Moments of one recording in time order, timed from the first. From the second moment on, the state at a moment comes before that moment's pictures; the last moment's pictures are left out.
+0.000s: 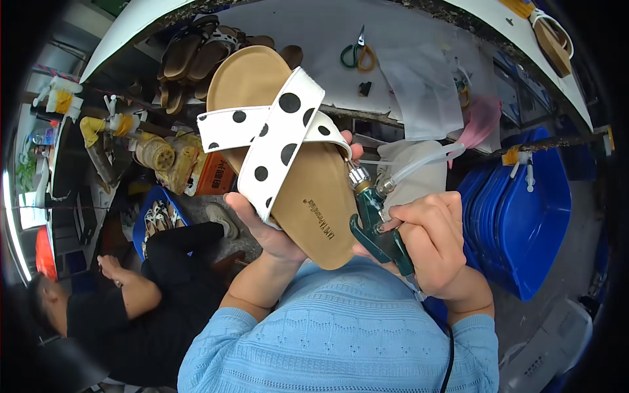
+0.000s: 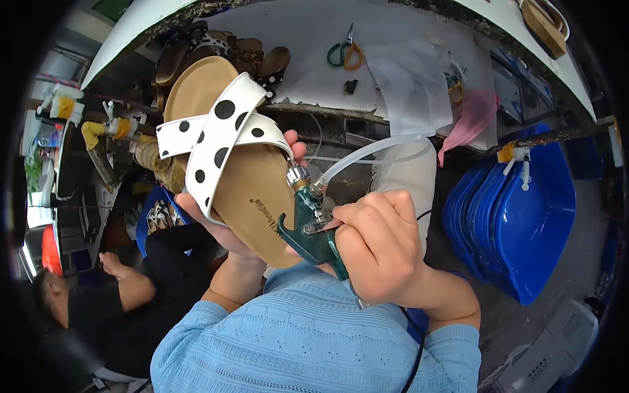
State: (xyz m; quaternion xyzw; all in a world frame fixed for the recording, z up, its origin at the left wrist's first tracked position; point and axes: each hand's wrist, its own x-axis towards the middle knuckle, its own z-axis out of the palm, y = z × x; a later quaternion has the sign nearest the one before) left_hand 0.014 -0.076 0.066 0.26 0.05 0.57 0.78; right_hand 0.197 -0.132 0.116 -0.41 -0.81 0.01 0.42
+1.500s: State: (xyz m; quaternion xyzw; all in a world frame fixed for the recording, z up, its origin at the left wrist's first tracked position) left_hand 0.002 -0.043 0.051 0.15 0.03 0.59 0.79; right_hand 0.145 -0.116 0.101 -0.29 -0.83 0.11 0.46
